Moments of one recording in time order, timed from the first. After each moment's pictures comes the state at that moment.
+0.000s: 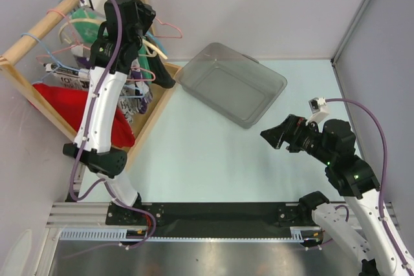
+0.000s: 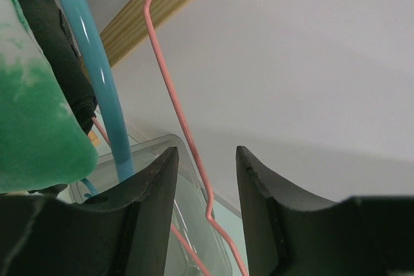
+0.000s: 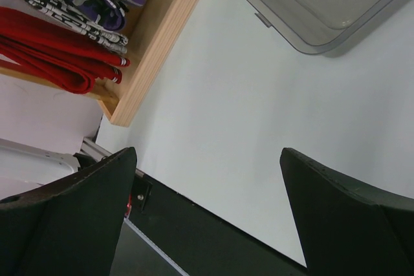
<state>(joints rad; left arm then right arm) -0.31 1.74 2.33 -0.75 -0.48 -0.91 0.37 0.59 0.89 -0.63 -0.28 0.62</state>
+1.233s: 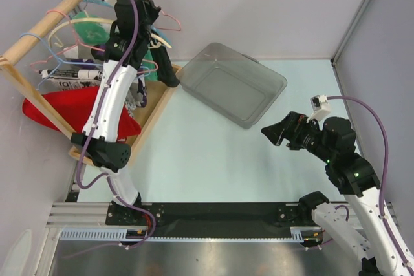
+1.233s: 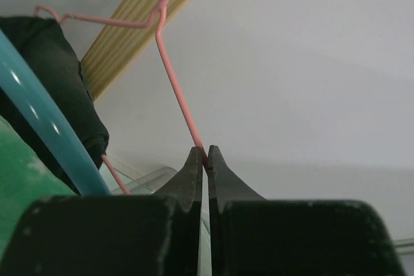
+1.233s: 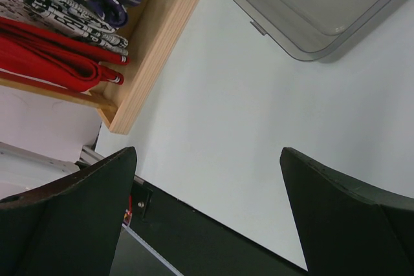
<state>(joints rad) -0.30 1.82 2.27 -0.49 -0.47 -0.81 0.37 0.61 0.91 -0.63 -0.24 0.63</state>
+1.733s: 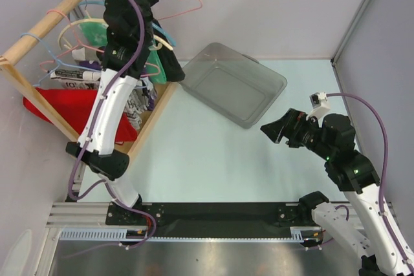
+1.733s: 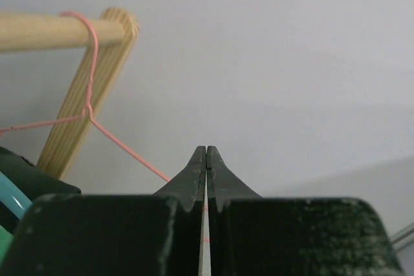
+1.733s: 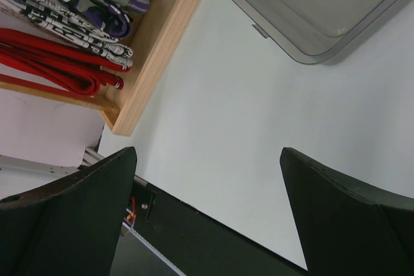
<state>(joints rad) -0.42 1.75 2.28 -0.18 -0.53 -0.45 0.37 0.64 0.94 -0.63 -0.24 0.64</state>
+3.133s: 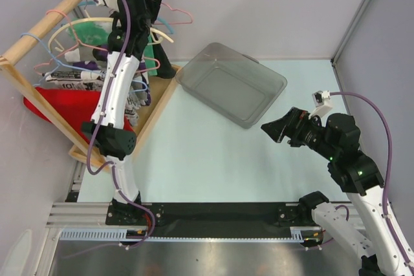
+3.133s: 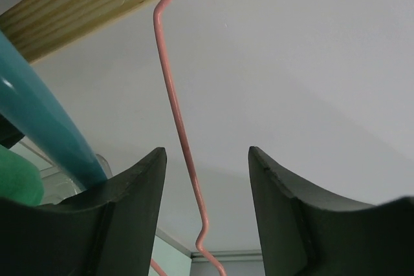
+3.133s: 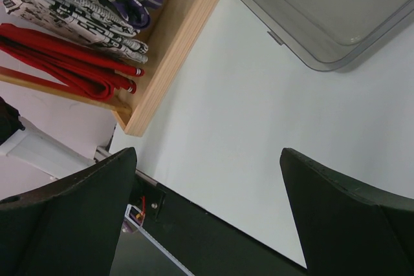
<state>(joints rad) -0.24 1.98 2.44 -0.51 -0.35 -1.13 0.37 0.65 0.99 -0.64 -0.26 0.65</state>
